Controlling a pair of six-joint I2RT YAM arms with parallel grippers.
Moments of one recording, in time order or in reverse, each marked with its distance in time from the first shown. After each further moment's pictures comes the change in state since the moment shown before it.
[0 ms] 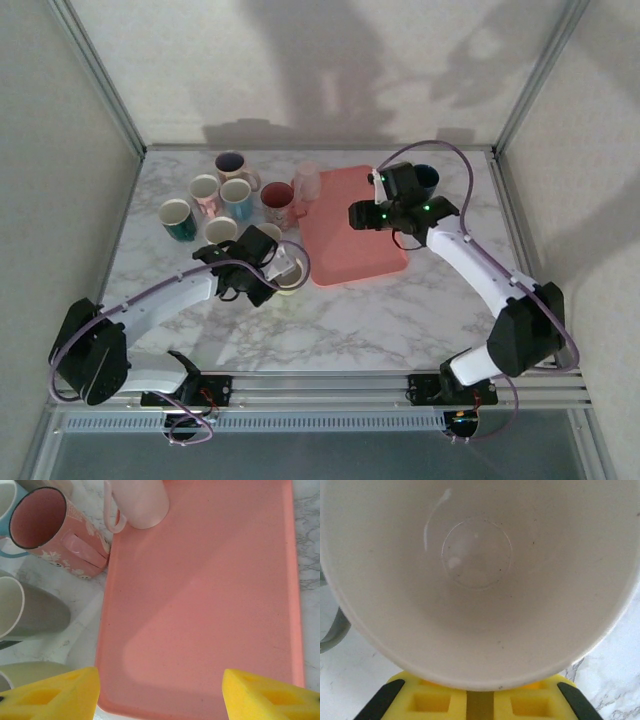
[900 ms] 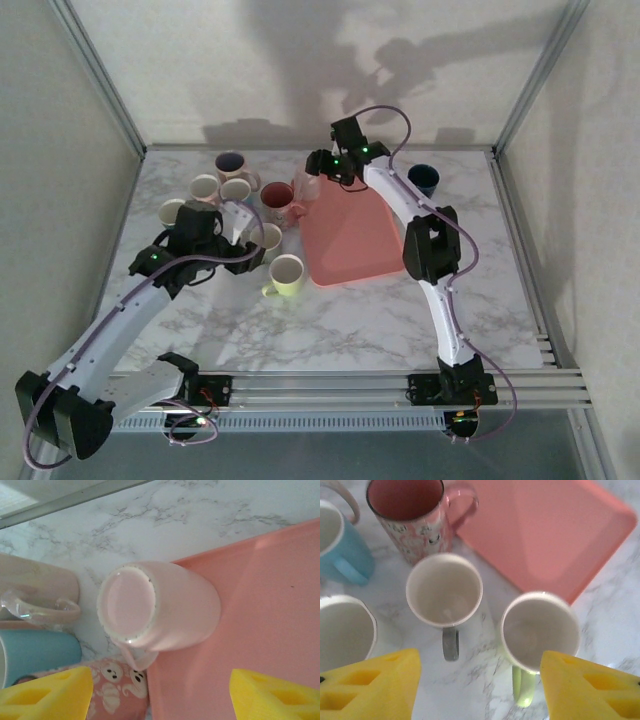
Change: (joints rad) left arm 0.264 -0.301 0.089 0.077 0.165 -0.156; right arm -0.015 0.895 0.990 -0.100 -0.122 0.305
